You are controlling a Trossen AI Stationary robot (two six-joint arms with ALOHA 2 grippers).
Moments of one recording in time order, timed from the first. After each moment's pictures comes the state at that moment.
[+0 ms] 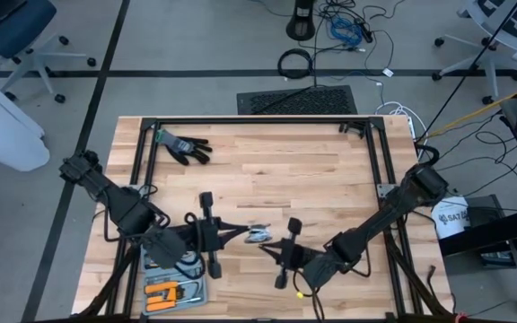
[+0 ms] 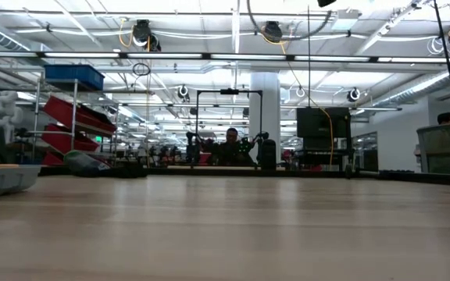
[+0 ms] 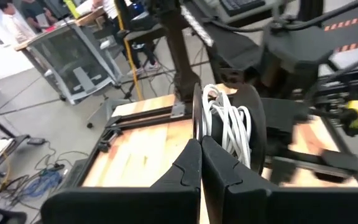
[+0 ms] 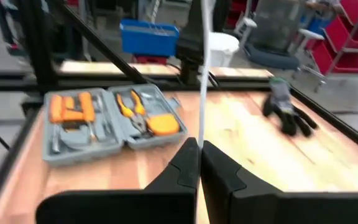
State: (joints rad) left arm -0.64 1.50 1.56 -0.43 -0.81 0.03; right arm 0.62 1.78 1.13 0.31 0.88 0.18
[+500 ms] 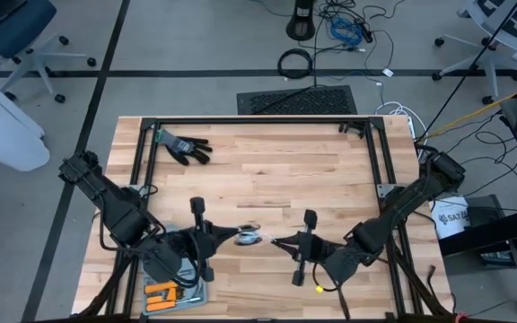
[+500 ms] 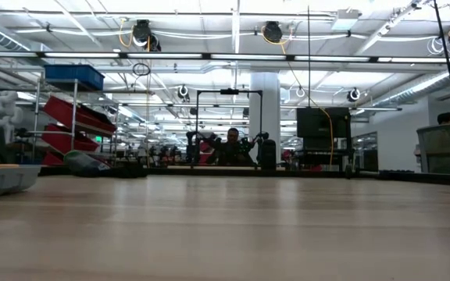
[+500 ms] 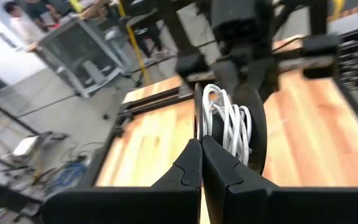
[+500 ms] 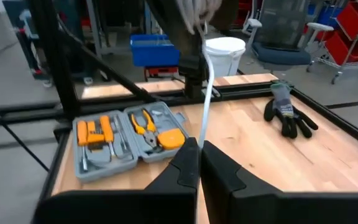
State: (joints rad) left arm -0.70 1.50 1.56 -0.58 -0.90 0.00; right arm 0.67 1.57 1.13 0.10 0.88 0.30
